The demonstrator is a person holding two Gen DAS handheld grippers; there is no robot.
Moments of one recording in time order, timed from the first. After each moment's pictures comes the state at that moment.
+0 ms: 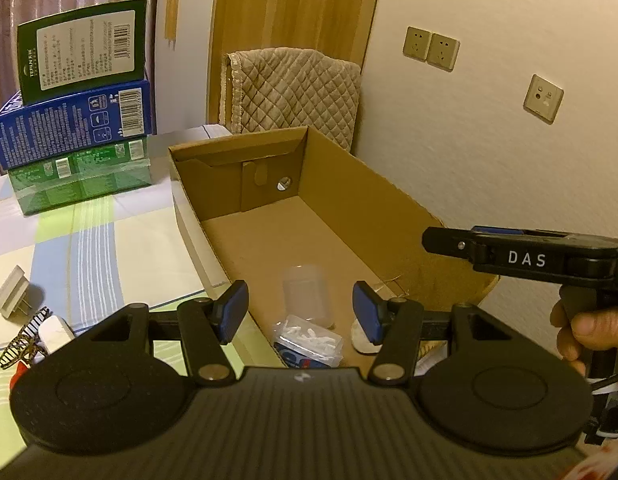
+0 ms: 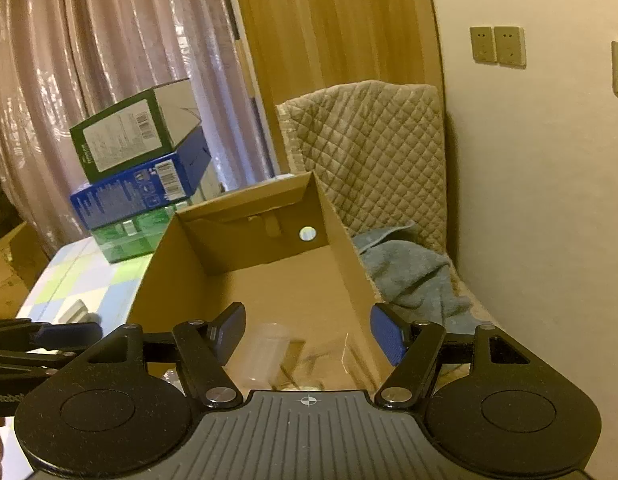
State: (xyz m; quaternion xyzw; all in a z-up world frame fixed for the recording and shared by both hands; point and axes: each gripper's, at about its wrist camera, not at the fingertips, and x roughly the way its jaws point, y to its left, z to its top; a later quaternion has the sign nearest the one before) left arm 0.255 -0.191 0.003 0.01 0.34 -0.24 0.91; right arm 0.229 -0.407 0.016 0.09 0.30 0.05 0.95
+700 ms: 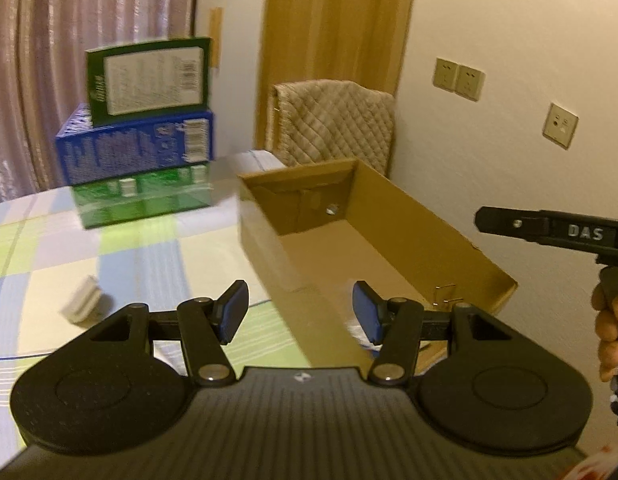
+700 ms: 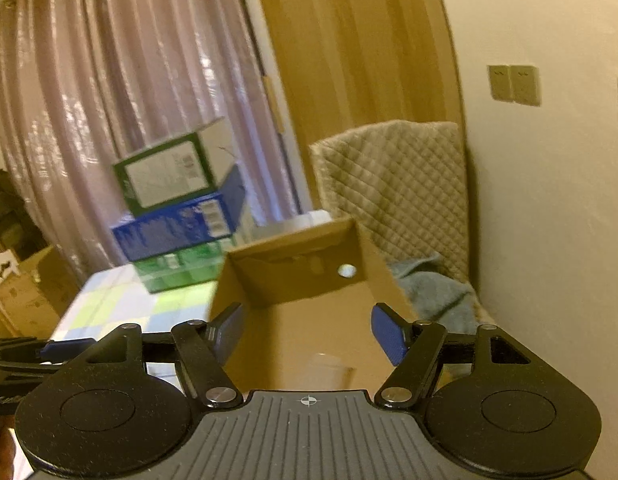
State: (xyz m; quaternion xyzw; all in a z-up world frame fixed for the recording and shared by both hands) left arm 0.229 -0.121 0.042 0.01 0.31 -0.19 0.93; right arm 0.198 -0.370 0.068 0.11 0.25 0.08 0.96
